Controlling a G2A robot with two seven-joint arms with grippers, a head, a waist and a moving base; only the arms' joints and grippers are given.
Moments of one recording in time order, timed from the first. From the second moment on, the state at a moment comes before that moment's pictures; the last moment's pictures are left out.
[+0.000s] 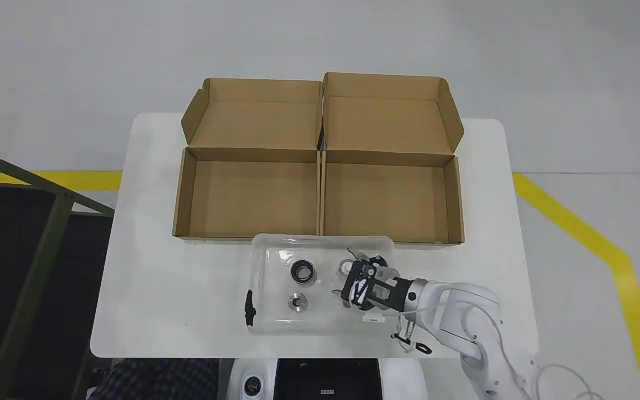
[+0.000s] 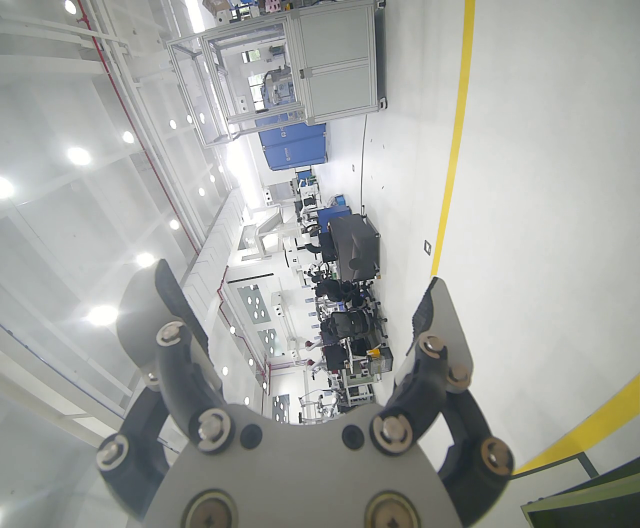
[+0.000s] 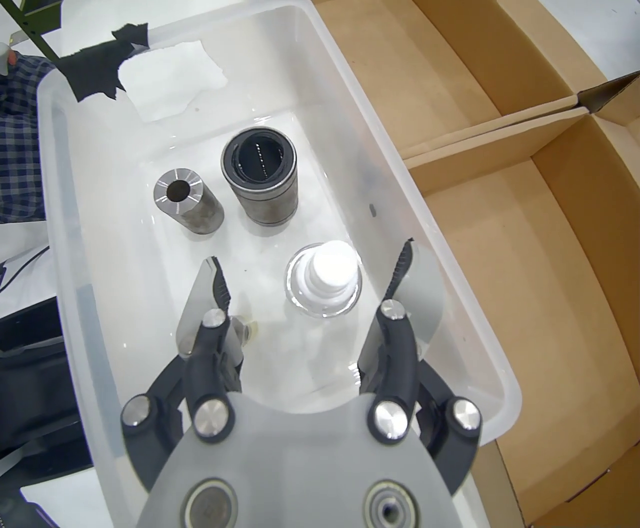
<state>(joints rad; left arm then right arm) -0.01 -0.37 -0.75 -1.25 2.03 -0.40 0.22 -1.53 -1.18 1.21 -2.04 -1.42 -0.71 0.54</state>
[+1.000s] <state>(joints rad) -0.01 -0.37 -0.75 -1.25 2.03 -0.40 0.22 -1.49 -1.16 1.18 -2.04 -1.41 -0.74 0.49</state>
